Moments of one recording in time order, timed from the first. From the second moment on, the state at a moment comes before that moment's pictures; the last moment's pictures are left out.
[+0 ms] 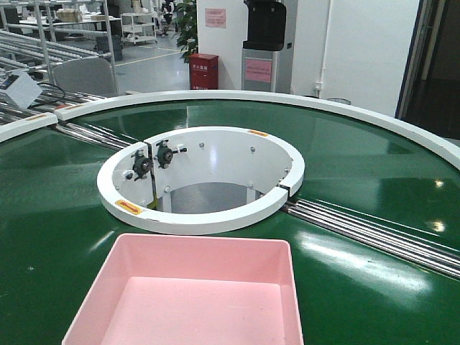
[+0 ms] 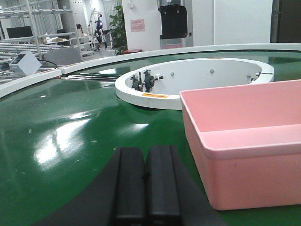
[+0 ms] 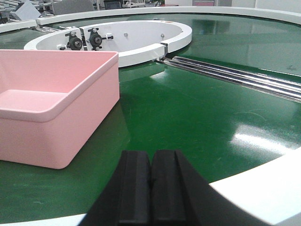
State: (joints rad) left arm -0.08 -0.01 0.03 -0.03 0.07 0.10; right arm 0.17 -0.01 0.03 0.03 0.24 0.02
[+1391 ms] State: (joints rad) left arm -0.08 0.70 -0.78 -0.03 0.19 0.04; right arm 0.17 0.69 -0.67 0.07 0.13 -0.03
